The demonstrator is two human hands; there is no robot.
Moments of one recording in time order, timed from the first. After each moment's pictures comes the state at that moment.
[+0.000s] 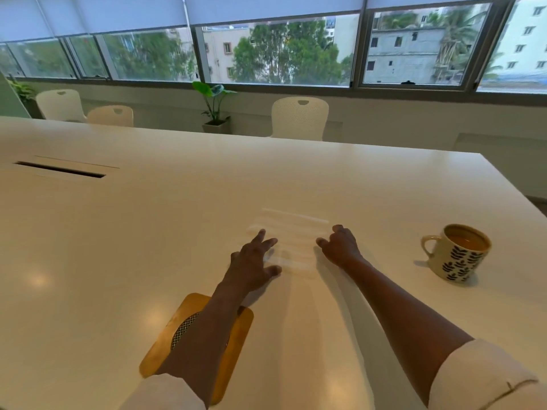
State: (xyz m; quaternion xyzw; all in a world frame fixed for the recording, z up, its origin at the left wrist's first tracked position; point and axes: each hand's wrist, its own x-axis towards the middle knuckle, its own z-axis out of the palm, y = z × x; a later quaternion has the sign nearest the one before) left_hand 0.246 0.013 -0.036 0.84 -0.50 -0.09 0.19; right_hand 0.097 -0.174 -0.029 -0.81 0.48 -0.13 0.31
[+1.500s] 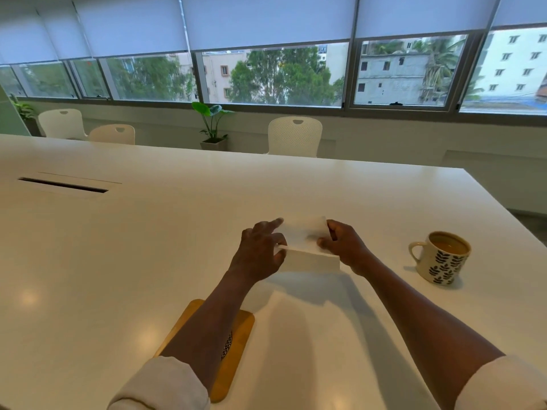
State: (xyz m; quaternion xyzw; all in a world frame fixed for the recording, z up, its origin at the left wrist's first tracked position) left_hand 0.227 0.010 0.023 0.76 -0.60 0.10 0.22; right_hand 0.060 -0.151 0.025 -0.79 0.29 -0.26 0.47
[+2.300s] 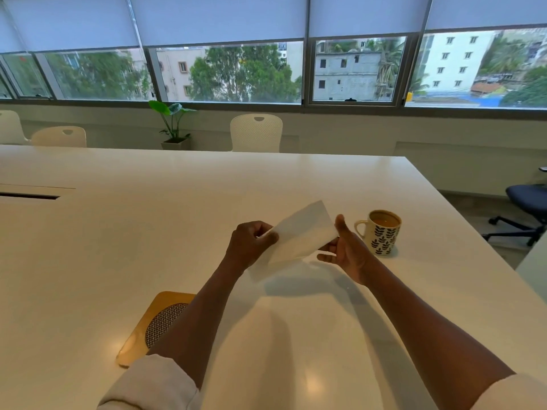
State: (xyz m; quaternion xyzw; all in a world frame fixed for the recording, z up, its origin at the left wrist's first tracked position) left_hand 0.154 0.004 0.041 0.70 -0.47 -0.19 0.50; right_hand -0.053 -0.122 0.030 -0.53 0.31 -0.30 0.73
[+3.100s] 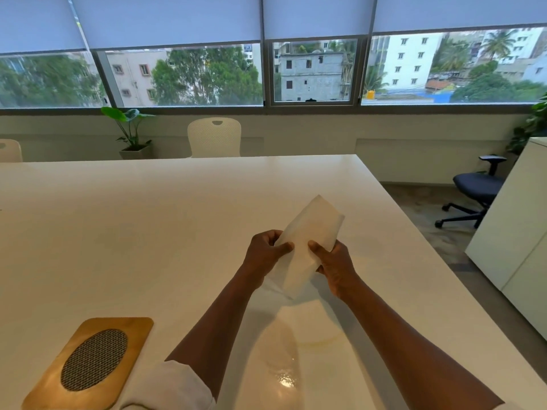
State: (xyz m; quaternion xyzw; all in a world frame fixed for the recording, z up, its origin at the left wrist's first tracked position) left_hand 0.013 -0.083 0.032 0.63 -0.43 -0.36 0.54; right_hand -0.145 -0.142 0.015 -0.49 0.40 -0.45 0.63
